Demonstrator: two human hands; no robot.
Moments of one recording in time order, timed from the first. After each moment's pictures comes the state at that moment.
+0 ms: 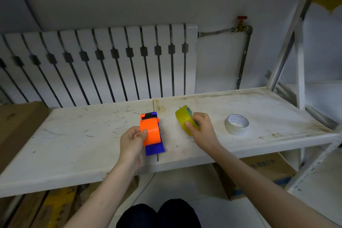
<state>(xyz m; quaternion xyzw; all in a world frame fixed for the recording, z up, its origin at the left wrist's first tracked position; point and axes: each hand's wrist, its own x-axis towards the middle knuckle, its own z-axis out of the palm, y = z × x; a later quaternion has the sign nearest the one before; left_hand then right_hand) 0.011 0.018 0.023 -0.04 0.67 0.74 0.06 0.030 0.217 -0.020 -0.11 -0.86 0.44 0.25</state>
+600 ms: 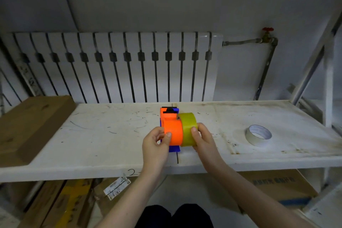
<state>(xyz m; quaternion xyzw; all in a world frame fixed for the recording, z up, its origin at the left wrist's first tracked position) 0.020 -0.003 0.015 0.05 0.74 0.67 -0.04 0.045 0.126 0.003 -0.05 -0.73 0.65 0.19</state>
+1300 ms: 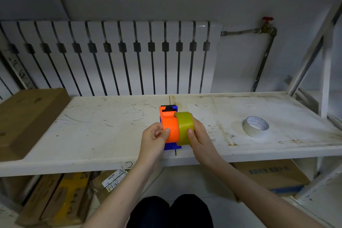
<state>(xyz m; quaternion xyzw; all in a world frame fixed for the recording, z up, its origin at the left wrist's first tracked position) 0.013 -0.008 0.008 0.08 0.71 0.70 0.06 0.046 0.133 -0.020 0.00 -0.84 0.52 0.17</state>
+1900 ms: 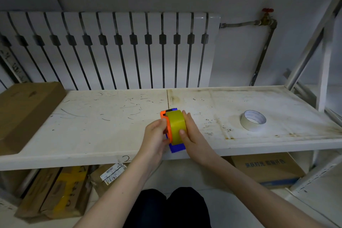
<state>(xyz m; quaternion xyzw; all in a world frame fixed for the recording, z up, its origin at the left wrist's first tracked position) 0.016 0.009 0.010 0.00 0.60 0.78 0.16 0.055 0.126 -0.021 0.02 -0.85 0.53 0.08</state>
